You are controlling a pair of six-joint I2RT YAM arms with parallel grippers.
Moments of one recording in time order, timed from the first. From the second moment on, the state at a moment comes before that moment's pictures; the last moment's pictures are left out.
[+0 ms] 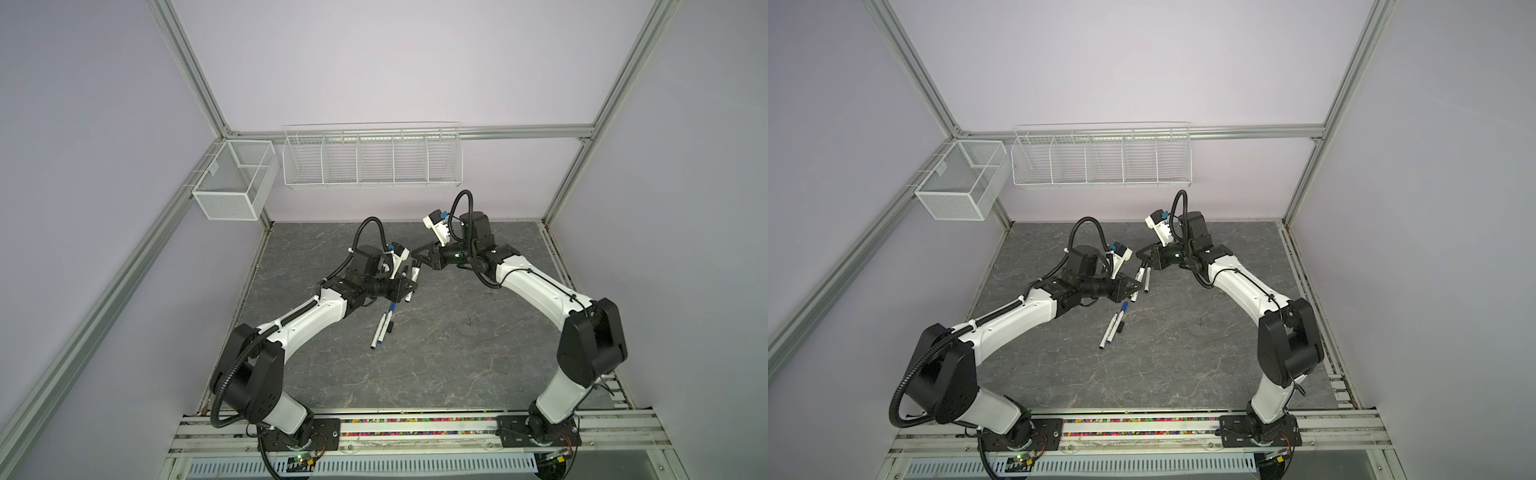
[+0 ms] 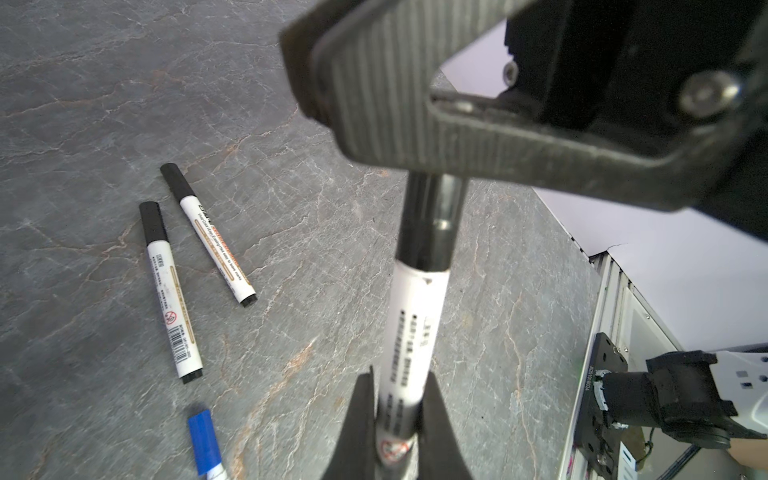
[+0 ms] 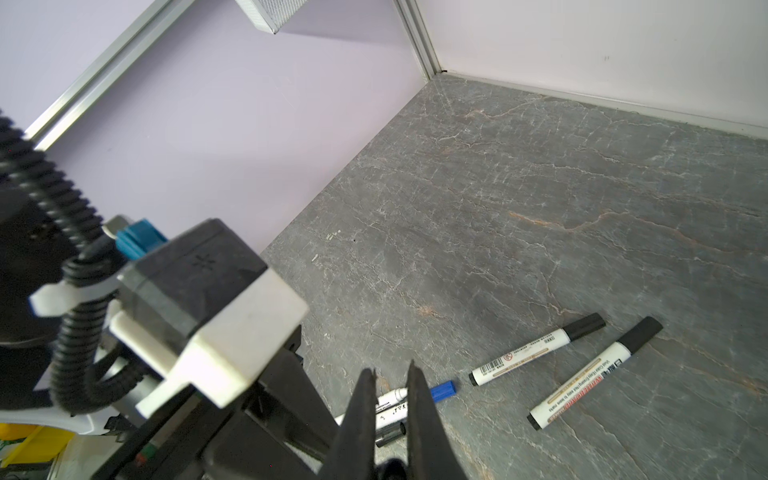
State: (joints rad) left arm -0.59 1.53 1.06 -0.13 0.50 -0.24; right arm 0.49 1.74 1.42 -0.26 -0.71 0.16
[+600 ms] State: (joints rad) left arm -0.57 1.54 1.07 -0.16 0.49 -0.28; right arm 0.52 1.77 1.40 -0.22 -0.68 0.13
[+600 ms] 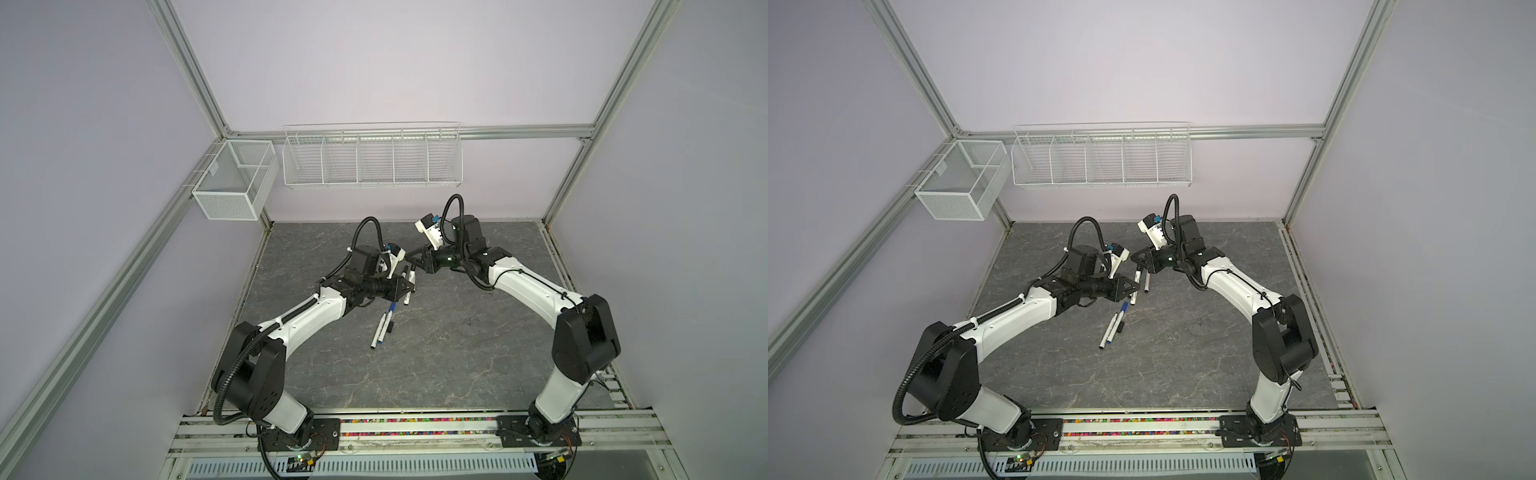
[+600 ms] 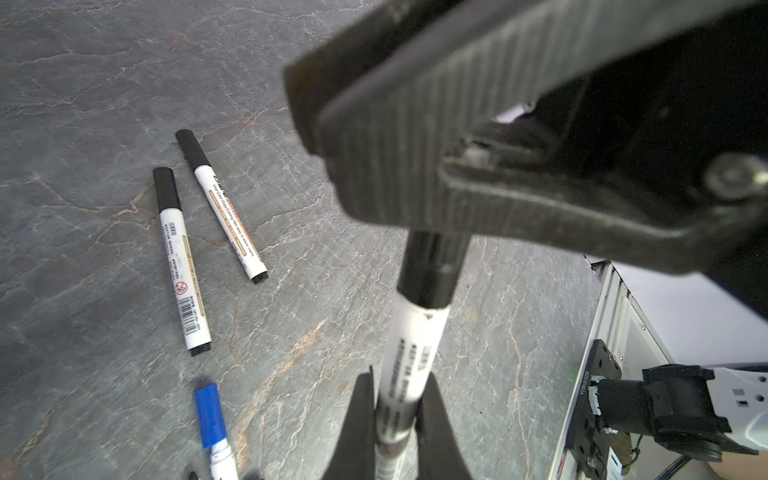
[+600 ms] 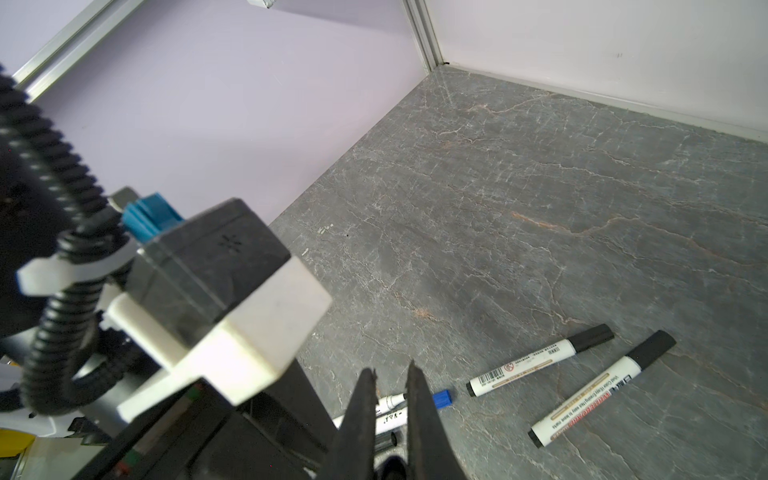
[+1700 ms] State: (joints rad) left arm -0.51 1.35 0.69 0.14 0.12 -0.48; right arm 0.35 2.29 1.78 -0.63 -0.65 0.30
